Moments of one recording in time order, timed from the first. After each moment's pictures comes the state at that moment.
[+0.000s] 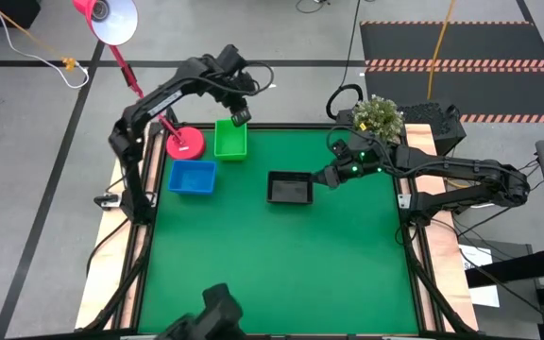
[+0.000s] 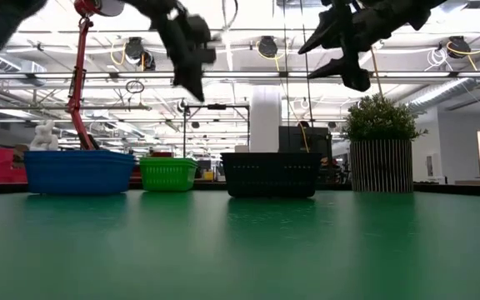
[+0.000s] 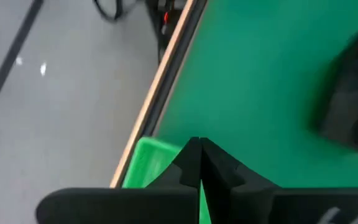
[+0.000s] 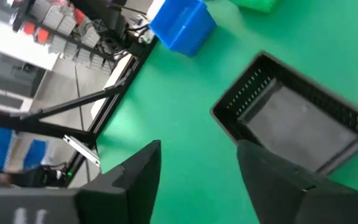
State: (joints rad) left arm 0.76 1.92 1.99 -1.14 0.16 0.35; right arm -0.30 1.10 0.83 -0.27 -0.29 0.81
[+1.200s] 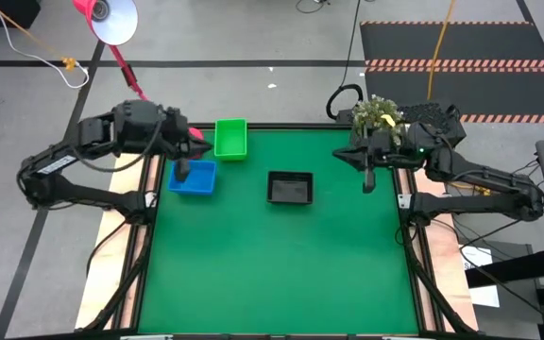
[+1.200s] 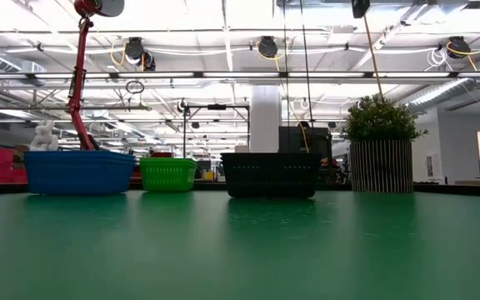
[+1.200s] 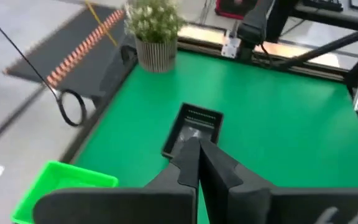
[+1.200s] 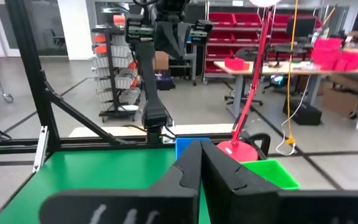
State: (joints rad) left arm 0.27 1.04 1.45 -0.92 0.04 -0.04; right arm -0.30 0.79 0.83 -0.06 -0.23 -0.01
